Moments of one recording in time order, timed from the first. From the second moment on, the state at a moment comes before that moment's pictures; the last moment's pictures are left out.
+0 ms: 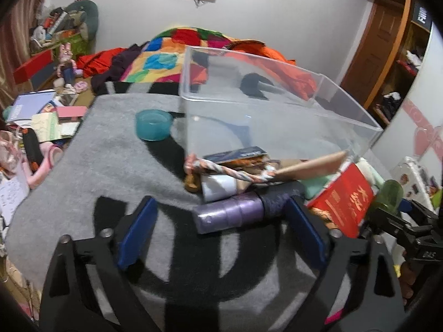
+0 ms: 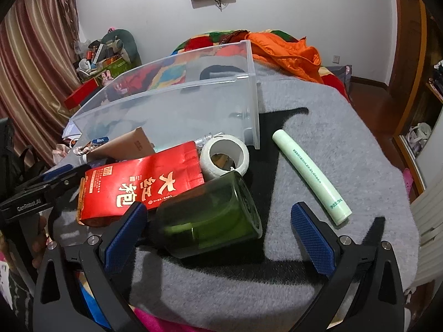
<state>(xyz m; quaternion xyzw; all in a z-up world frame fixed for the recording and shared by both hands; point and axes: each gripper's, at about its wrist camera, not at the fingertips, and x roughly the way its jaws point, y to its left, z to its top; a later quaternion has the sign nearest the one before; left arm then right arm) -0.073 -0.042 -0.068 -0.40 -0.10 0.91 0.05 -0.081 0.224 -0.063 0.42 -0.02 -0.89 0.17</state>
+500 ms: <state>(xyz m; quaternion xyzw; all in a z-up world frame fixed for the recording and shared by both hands) -0.042 -0.020 -0.062 -0.40 -0.08 0.91 0.09 -0.075 0.219 -0.056 0.40 -0.01 -0.89 0.21</state>
